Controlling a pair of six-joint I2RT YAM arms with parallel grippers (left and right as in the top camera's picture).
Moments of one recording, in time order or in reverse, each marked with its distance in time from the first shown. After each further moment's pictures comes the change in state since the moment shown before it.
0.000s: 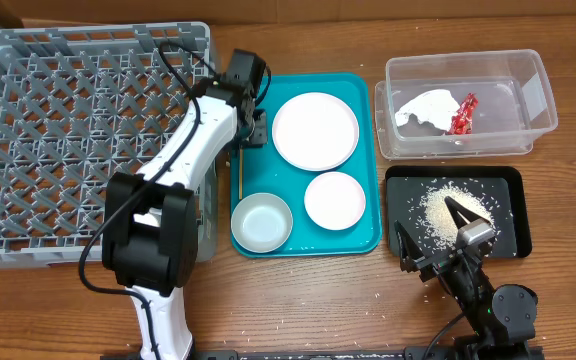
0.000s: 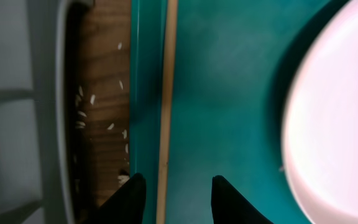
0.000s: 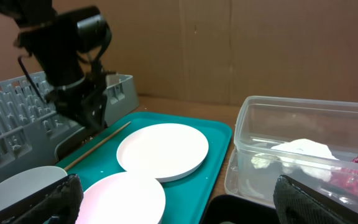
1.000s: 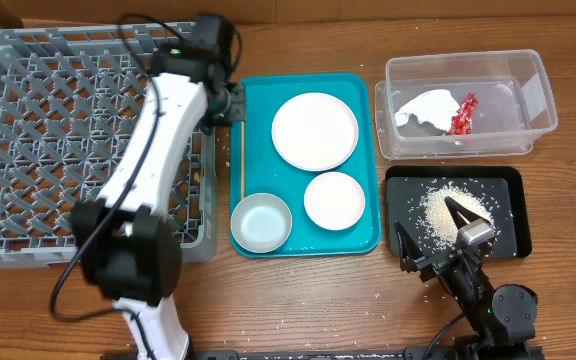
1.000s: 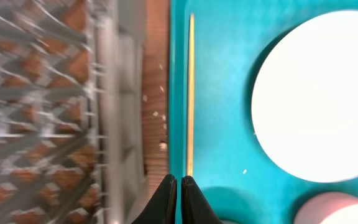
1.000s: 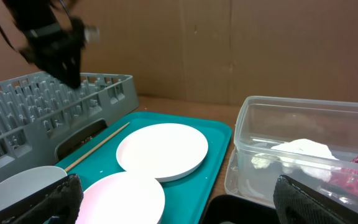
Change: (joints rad) left arm 0.079 -0.086 0.261 -0.300 0.066 0.106; right arm 0.000 0.000 0.000 0.000 0.000 0.000
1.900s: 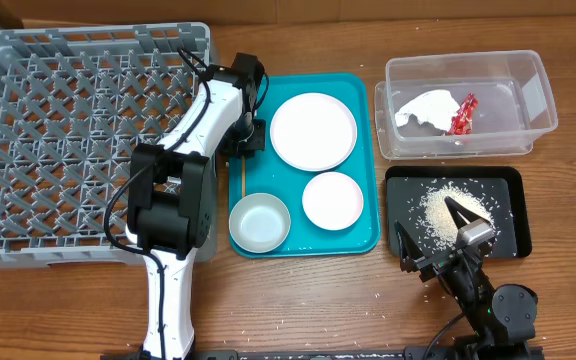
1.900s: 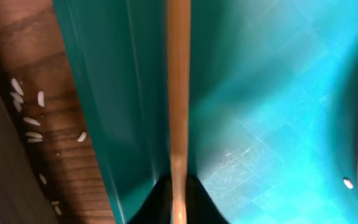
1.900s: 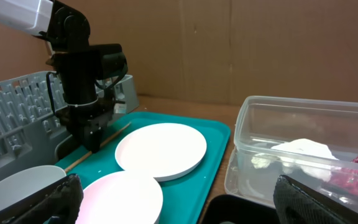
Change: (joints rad) left arm -0.044 0.344 -0.017 0.041 0.004 -0.012; right arm 0.000 0.000 0.000 0.000 0.000 0.001
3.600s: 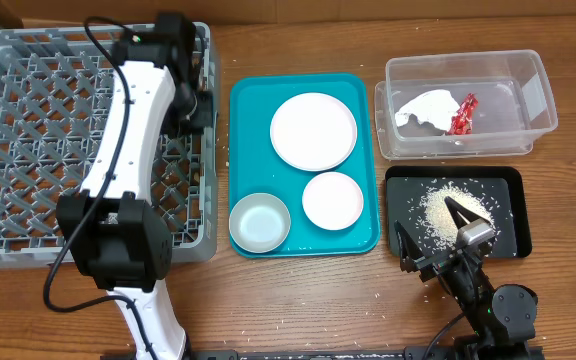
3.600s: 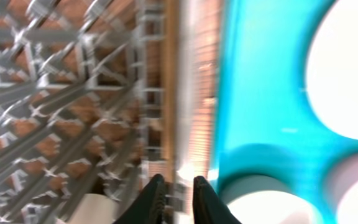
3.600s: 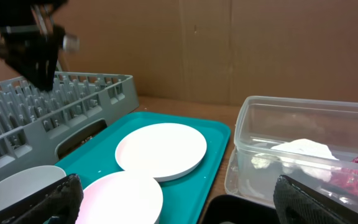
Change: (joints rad) left arm 0.161 -0.274 0.175 -0.311 0.052 0.108; right arm 0.000 0.000 0.000 0.000 0.000 0.000
